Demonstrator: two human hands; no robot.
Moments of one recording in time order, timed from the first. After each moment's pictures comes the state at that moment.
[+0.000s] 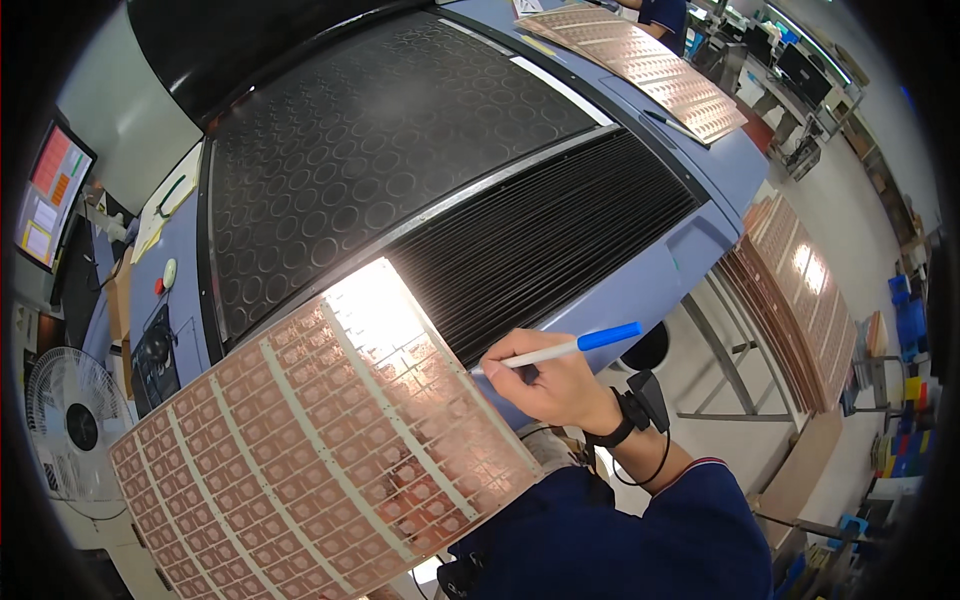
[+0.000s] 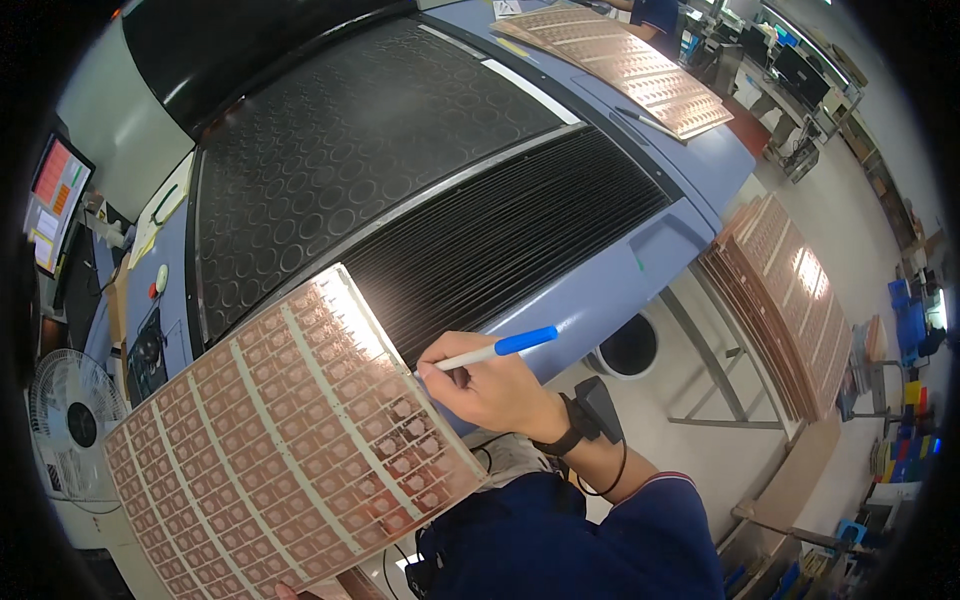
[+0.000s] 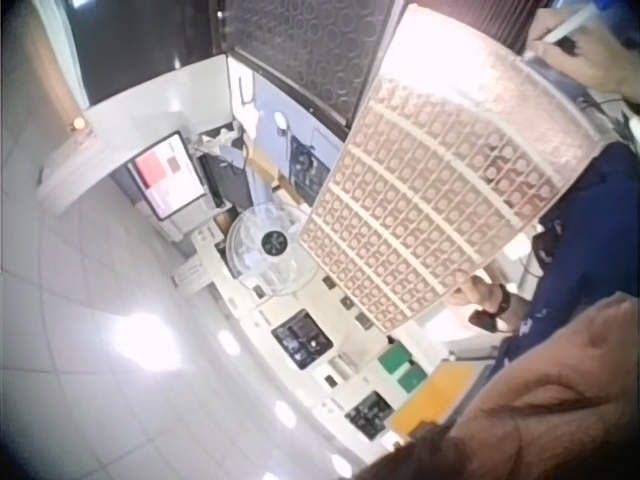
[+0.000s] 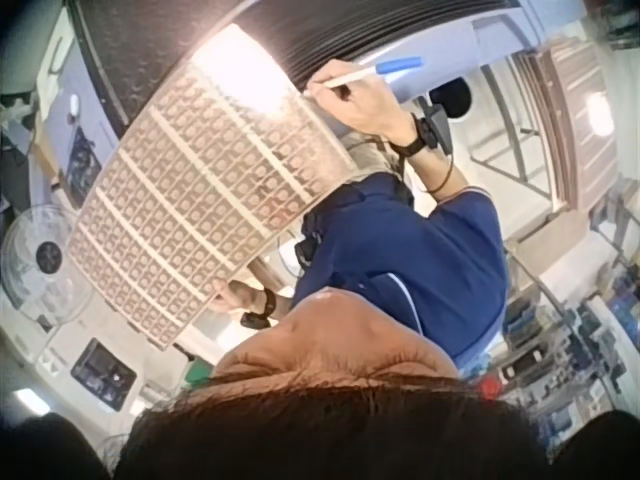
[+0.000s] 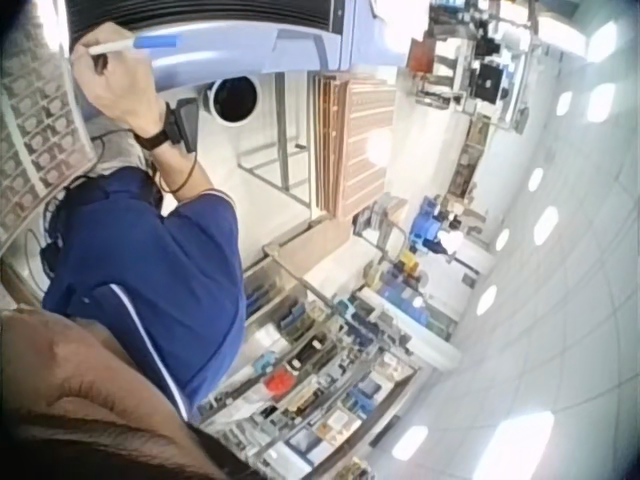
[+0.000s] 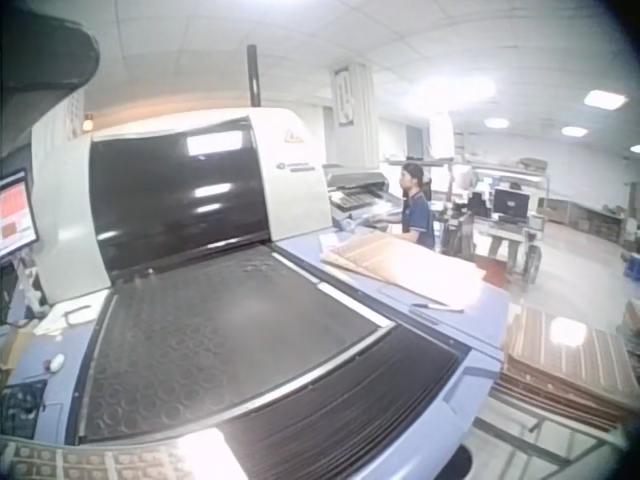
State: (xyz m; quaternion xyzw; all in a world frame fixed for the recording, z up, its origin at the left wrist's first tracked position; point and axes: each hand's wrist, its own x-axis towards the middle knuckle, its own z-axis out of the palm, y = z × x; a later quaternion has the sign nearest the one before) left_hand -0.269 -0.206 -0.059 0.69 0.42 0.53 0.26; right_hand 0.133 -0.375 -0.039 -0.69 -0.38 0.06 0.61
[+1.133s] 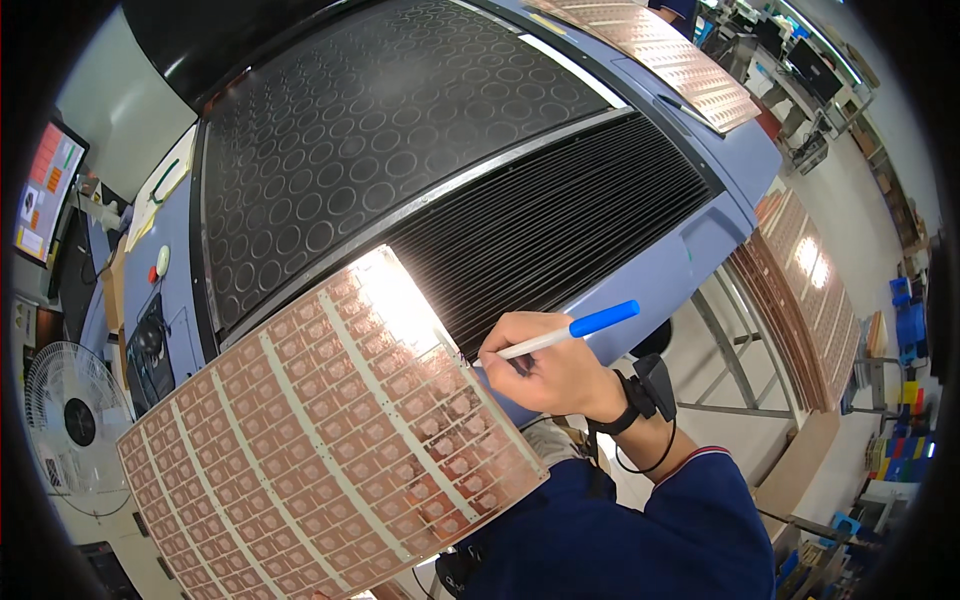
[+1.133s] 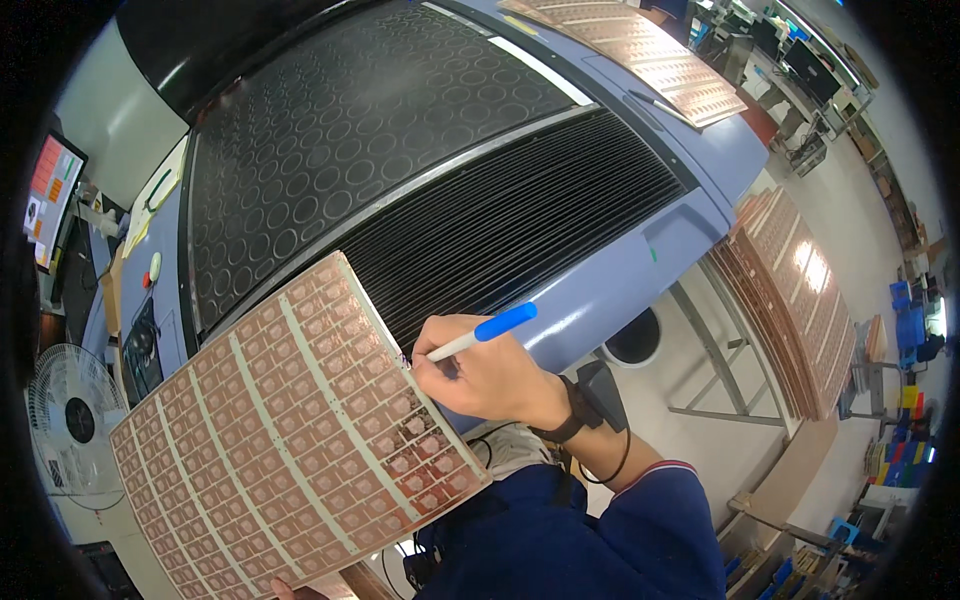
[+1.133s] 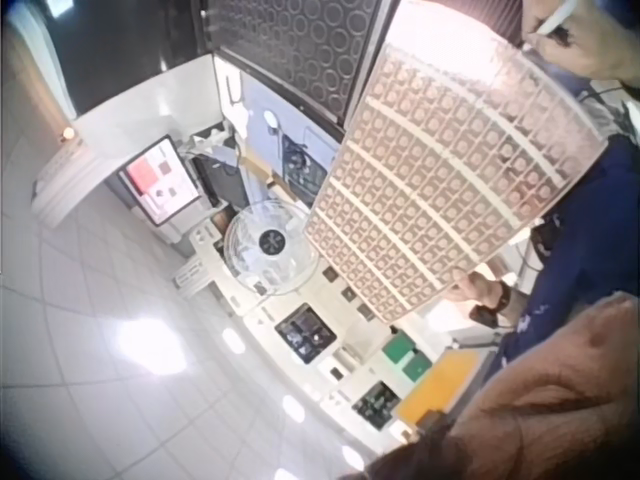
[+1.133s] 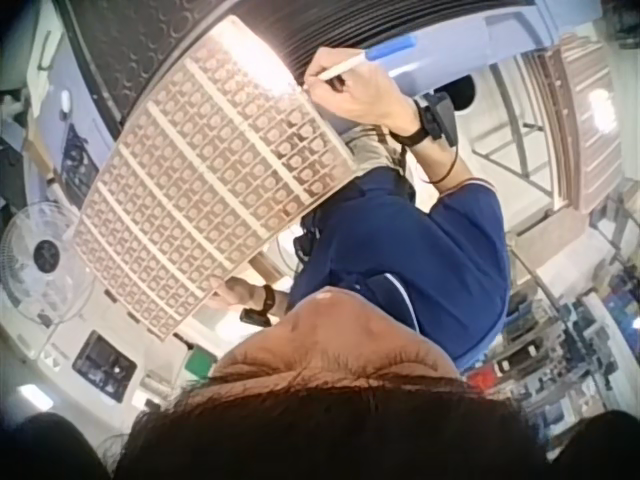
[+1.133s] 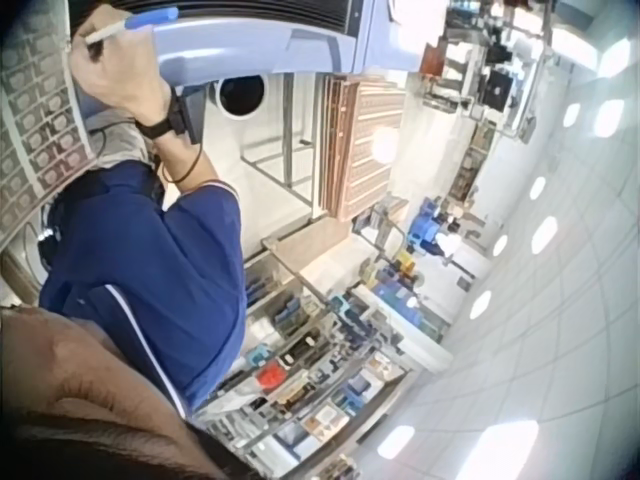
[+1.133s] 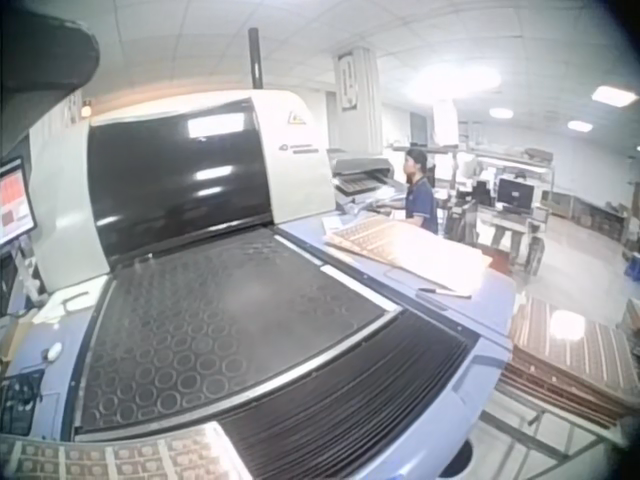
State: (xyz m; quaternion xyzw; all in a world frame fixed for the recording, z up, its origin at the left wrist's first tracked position) left_hand -0.255 -0.199 -0.048 0.66 0.40 0.56 0.30; right_hand 0.139 -0.361 -0.022 -0.69 -0.41 0.09 0.59
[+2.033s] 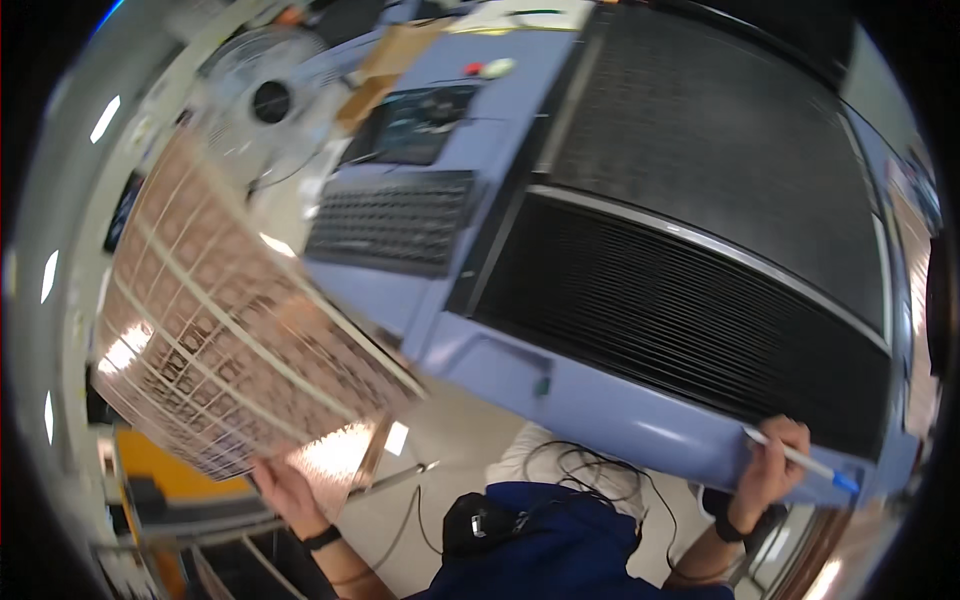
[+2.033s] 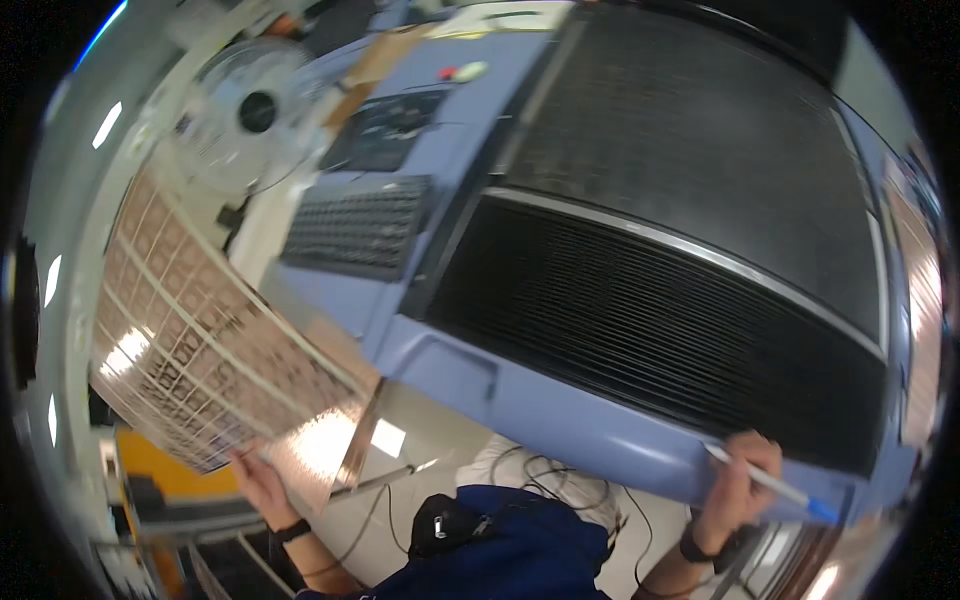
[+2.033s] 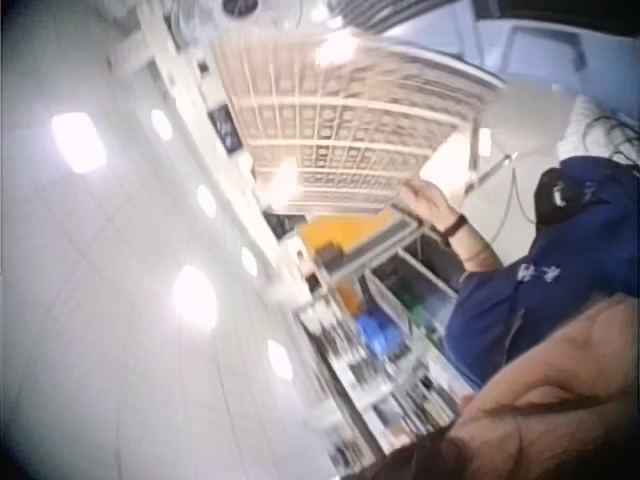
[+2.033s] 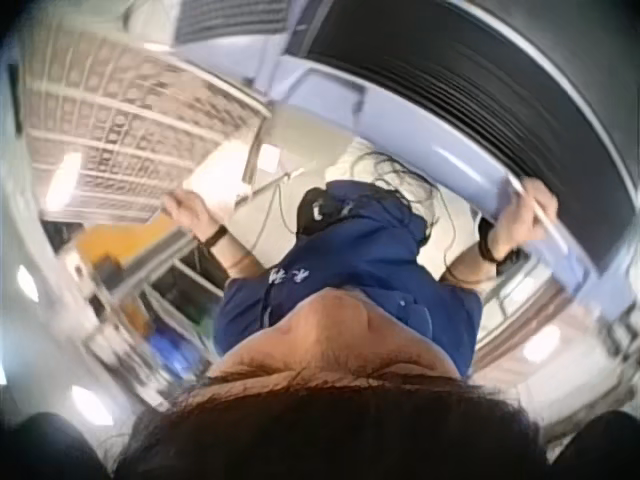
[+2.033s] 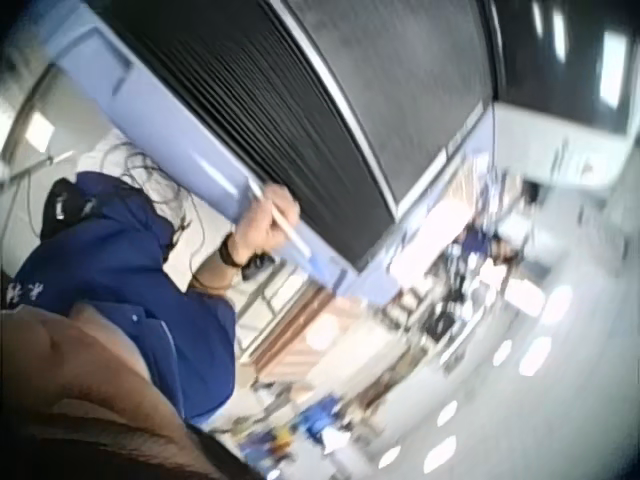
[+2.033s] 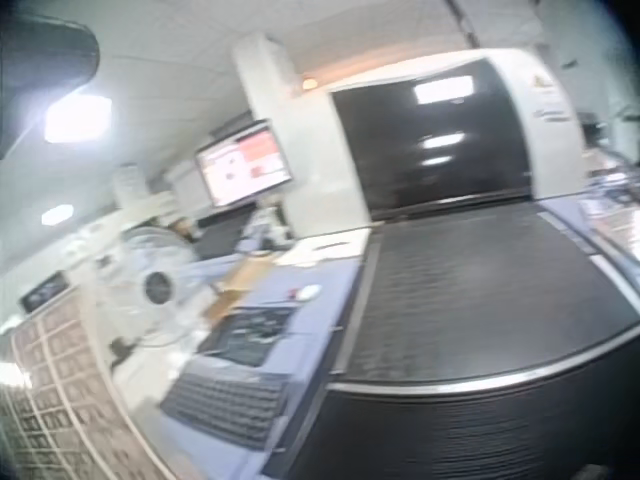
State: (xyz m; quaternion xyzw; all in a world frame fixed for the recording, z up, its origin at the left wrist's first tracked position) left_hand -0.487 -0.223 -0.090 0.35 0.29 0.74 0.49; right_hand 0.166 -0.399 -0.080 -0.59 -0.33 0.06 0.73
